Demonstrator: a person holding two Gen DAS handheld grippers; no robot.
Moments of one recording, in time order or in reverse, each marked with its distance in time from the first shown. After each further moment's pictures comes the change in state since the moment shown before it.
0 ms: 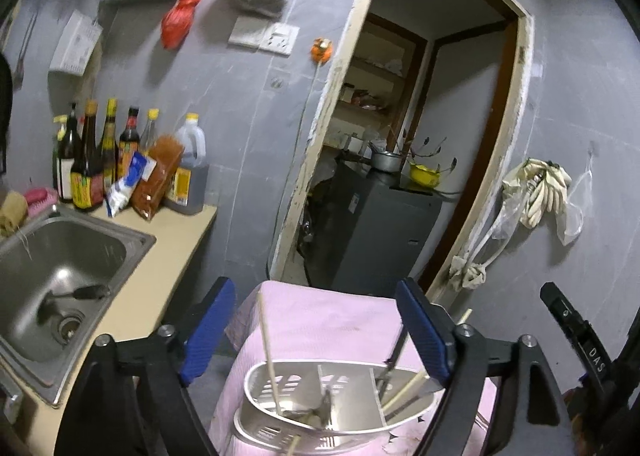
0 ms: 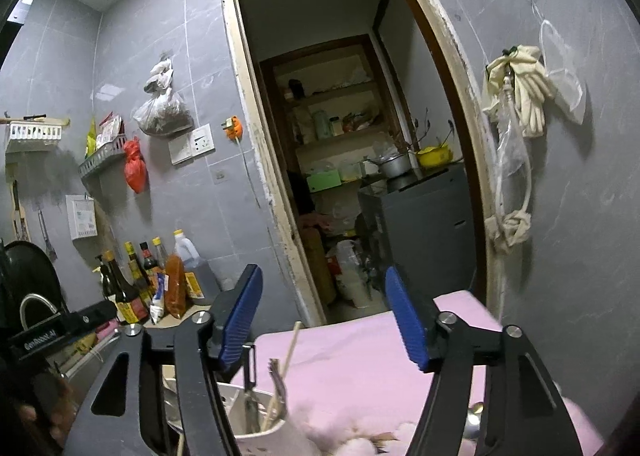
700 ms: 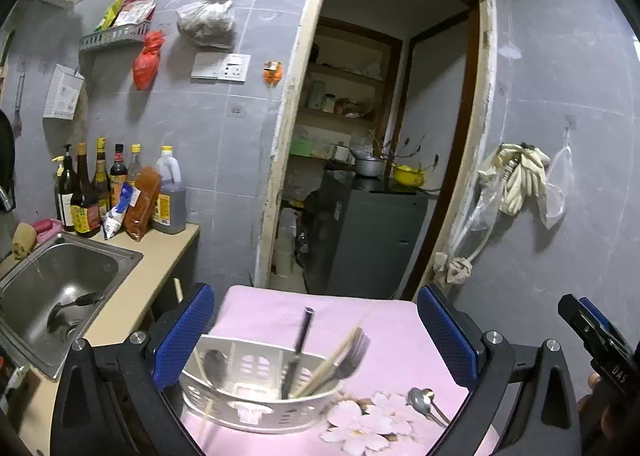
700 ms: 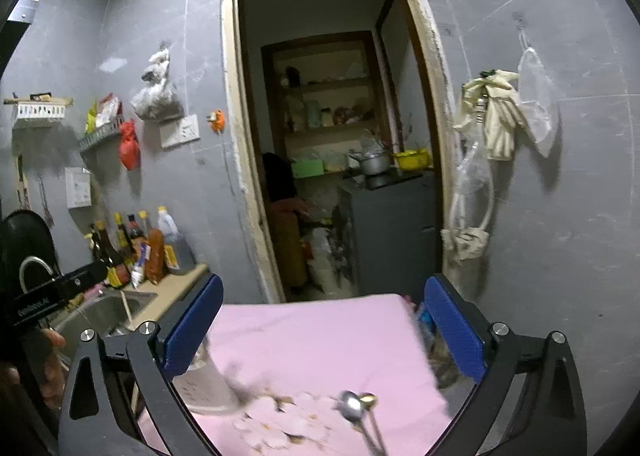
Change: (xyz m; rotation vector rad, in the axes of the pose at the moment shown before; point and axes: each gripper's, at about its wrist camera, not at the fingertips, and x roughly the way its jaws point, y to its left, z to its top) left arm -0.045 -0.115 -0.015 0.082 -0.040 0.033; right arm -0.073 -0.089 0.048 -0.107 0.076 -0.043
